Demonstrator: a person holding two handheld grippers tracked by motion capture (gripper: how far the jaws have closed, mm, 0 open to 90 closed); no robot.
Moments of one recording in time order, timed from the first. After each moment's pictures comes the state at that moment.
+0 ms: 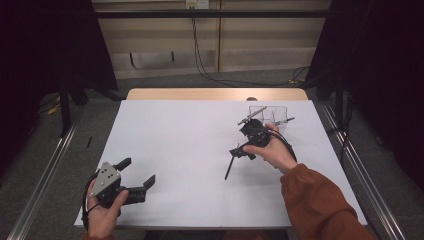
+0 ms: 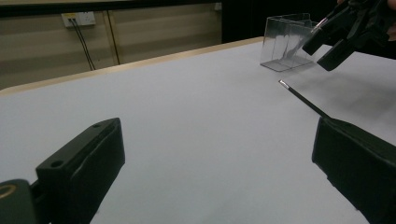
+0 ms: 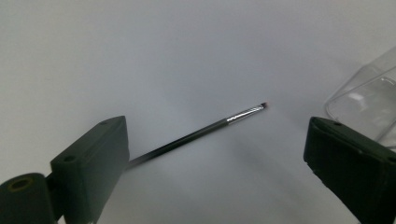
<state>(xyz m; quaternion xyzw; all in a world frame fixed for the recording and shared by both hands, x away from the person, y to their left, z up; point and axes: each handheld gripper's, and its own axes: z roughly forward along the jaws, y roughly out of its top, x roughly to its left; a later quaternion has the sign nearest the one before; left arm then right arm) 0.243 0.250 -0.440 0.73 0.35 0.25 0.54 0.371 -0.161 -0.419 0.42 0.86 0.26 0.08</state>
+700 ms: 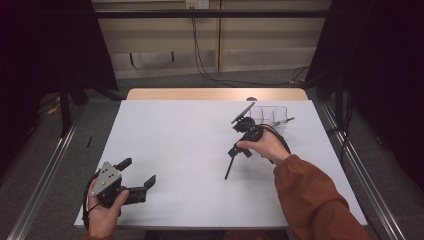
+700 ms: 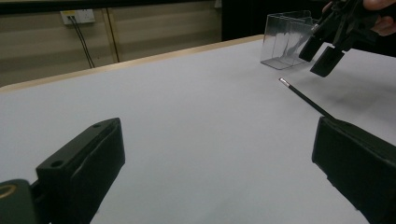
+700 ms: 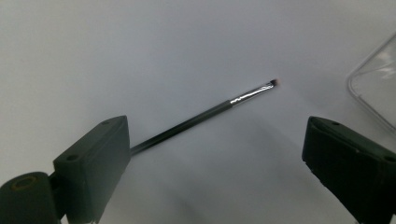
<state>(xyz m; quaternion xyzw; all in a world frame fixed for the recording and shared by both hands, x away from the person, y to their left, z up) 0.244 0.249 -0.440 0.73 0.35 0.25 0.53 0.393 -0.146 -0.424 0.45 0.88 0.17 0.02</state>
